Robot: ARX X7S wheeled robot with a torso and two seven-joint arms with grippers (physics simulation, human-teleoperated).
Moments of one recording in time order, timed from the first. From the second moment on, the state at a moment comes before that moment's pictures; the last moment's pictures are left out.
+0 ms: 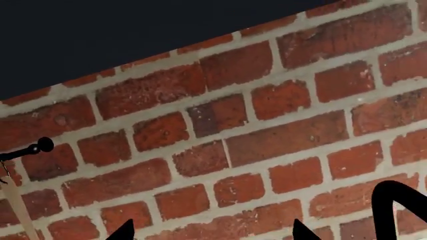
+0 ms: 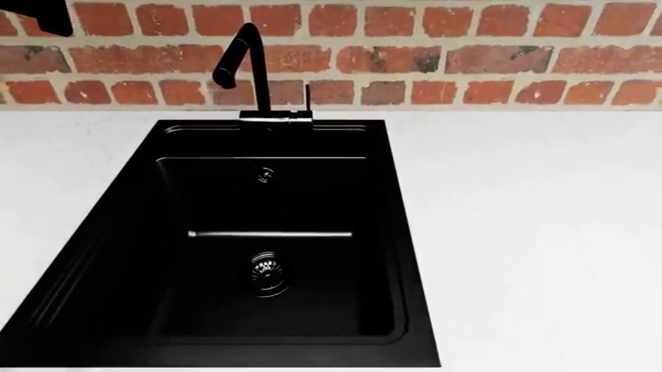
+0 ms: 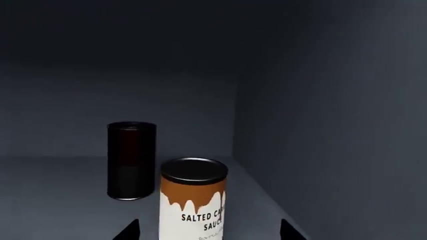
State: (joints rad) left arm -1.51 -0.61 0.26 -0.59 -0.18 -0.65 0.43; right arm 2.36 0.10 -0.05 1.19 -0.20 0.94 -0.09
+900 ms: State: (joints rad) left arm -1.39 -0.57 0.19 -0.46 -0.23 -0.63 0.34; right arm 2.35 0.12 -0.10 1.28 -0.19 0.86 -0.25
